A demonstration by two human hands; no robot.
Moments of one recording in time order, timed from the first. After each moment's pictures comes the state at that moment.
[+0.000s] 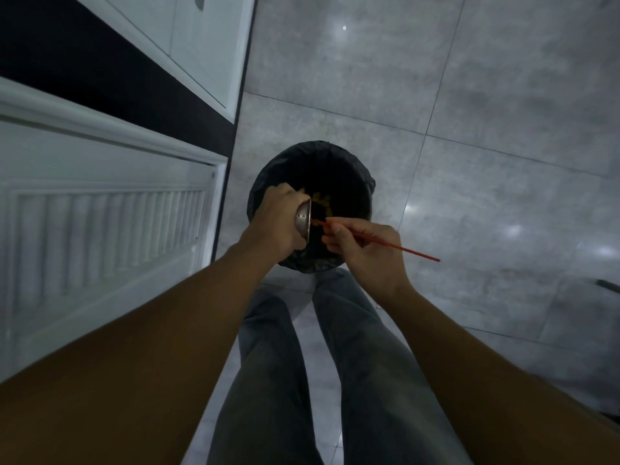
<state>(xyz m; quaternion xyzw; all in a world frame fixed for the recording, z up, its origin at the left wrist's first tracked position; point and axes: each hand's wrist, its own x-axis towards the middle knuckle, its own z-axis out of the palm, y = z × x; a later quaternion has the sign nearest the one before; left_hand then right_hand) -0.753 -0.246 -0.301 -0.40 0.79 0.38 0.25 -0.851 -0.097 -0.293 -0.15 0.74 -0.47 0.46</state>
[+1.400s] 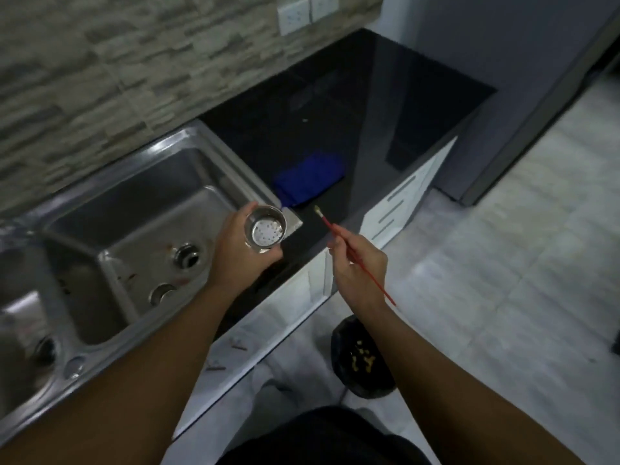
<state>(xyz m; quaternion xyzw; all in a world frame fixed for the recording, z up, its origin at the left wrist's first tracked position) -0.496 -0.285 0.113 -0.65 0.61 0.27 -0.36 -0.703 -0.261 0.081 -0.53 0.58 -0.56 0.26</state>
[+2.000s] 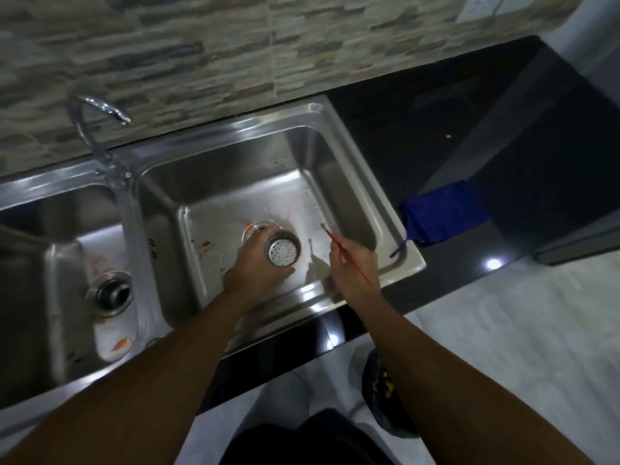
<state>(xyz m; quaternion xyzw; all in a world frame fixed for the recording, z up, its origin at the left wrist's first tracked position) -0.286 -0.310 0.025 -0.73 0.46 0.37 -0.34 -0.486 -0.362 0.037 -0.70 0.55 -0.30 0.33</state>
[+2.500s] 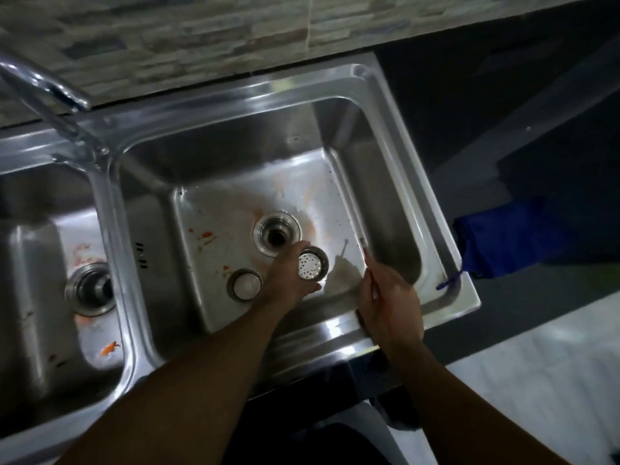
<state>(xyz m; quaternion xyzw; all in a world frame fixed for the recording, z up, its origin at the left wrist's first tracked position) -0.289 -0.353 -0.083 -0.76 0.41 0.44 -0.24 -0.478 -0.378 0.011 -0.76 0.58 -0.14 0.25</state>
